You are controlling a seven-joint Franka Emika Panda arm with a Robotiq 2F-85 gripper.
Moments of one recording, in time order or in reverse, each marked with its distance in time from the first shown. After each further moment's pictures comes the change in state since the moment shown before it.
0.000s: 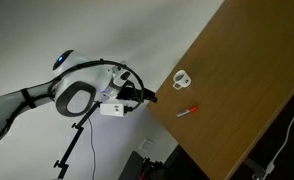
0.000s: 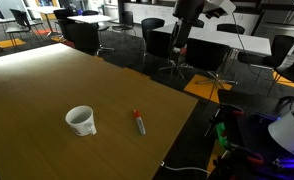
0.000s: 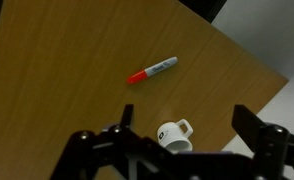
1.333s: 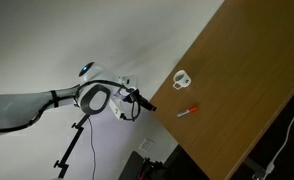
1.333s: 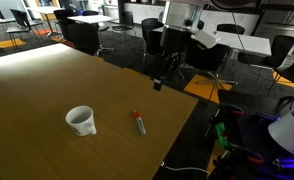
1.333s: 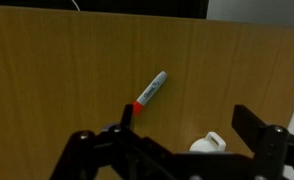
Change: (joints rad) arm -0.021 0.183 0.224 -0.003 0.013 0.142 0.639
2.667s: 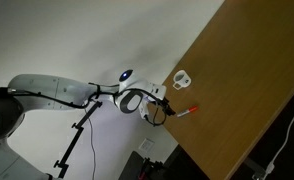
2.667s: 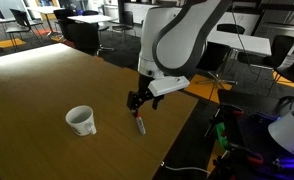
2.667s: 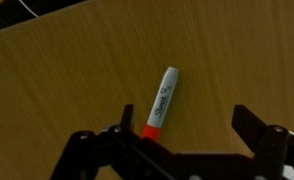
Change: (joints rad) arm 0.004 0.482 0.021 0.211 0.088 0.227 0.285
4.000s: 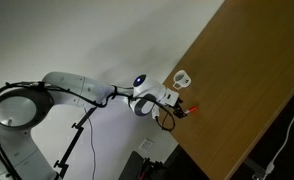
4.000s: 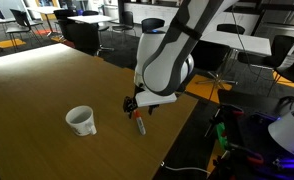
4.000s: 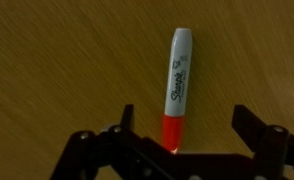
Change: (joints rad) arm 0.042 0.209 -0.067 0.113 0.050 0.136 0.183
